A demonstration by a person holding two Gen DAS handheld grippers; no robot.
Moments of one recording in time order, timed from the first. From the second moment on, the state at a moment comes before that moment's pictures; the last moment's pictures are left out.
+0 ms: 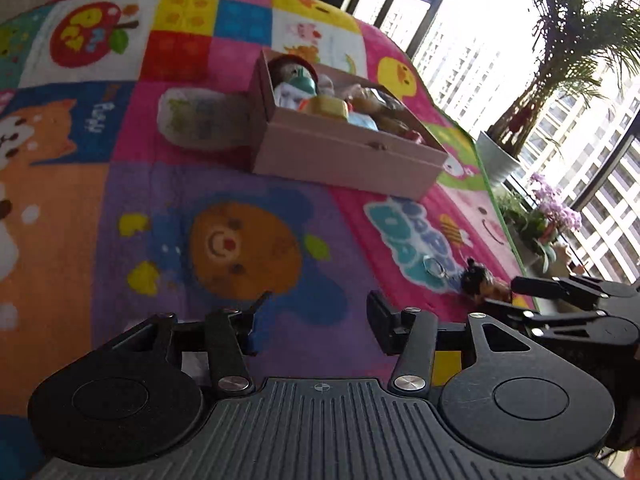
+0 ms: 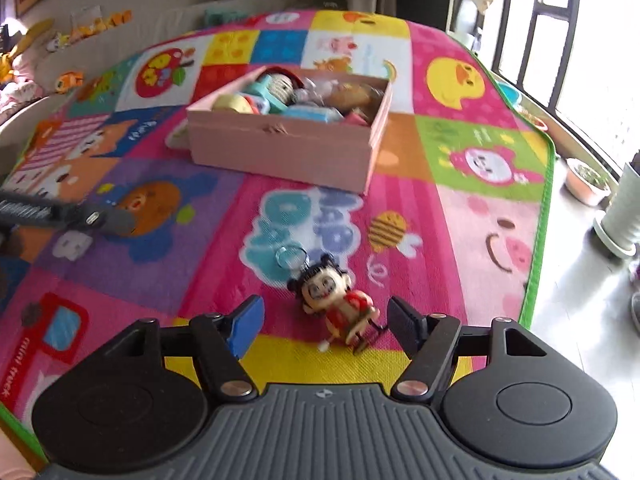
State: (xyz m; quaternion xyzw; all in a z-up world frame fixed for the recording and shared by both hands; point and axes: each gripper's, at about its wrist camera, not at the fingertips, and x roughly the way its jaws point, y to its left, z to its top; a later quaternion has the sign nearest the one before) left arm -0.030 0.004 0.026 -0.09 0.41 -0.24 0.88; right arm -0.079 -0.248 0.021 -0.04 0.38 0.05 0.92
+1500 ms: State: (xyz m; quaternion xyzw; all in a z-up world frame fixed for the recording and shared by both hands) left arm -0.042 0.017 0.019 -0.11 0.41 -0.23 0.87; right arm 0.000 -0.216 0.059 -0.05 0.40 0.14 0.90
